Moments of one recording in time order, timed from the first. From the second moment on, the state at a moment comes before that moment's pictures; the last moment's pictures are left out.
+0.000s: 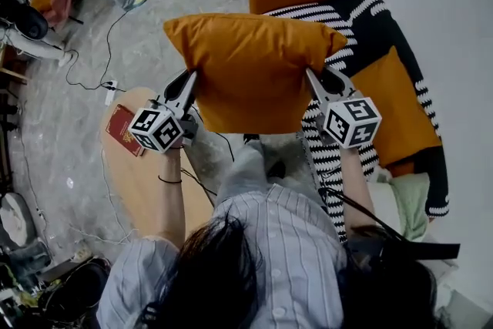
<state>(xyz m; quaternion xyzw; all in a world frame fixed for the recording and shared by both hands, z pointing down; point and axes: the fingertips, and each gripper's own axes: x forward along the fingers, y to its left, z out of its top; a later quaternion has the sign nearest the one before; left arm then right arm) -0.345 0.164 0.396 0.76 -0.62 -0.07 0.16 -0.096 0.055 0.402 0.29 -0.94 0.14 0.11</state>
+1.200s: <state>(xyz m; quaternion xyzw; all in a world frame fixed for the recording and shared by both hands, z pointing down) -0.262 0.233 0.406 0.75 -0.64 -0.06 0.15 -0.018 0.114 0.416 0.27 -0.95 0.13 0.11</state>
